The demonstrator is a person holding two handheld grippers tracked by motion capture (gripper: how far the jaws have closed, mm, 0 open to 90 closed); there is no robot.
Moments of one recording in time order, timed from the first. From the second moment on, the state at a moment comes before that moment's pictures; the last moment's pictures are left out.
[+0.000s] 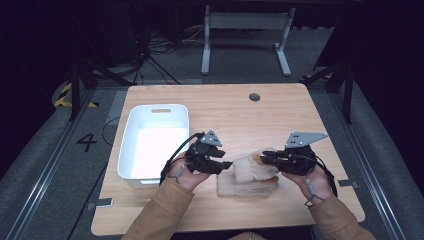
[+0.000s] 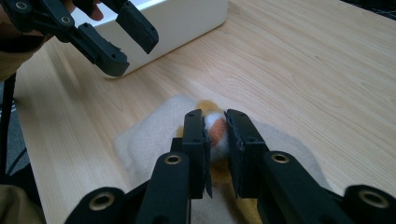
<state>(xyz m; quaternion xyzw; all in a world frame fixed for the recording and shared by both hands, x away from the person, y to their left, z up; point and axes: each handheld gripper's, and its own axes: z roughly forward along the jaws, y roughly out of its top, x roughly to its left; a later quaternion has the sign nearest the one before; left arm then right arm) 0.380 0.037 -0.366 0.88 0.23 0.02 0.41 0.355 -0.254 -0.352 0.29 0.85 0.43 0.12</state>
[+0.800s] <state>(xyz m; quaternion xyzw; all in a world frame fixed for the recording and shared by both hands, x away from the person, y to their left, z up) 0.379 0.036 -0.367 0.88 0.23 0.02 0.41 0.348 -0.225 -0.374 0.30 0.85 0.42 0.11</state>
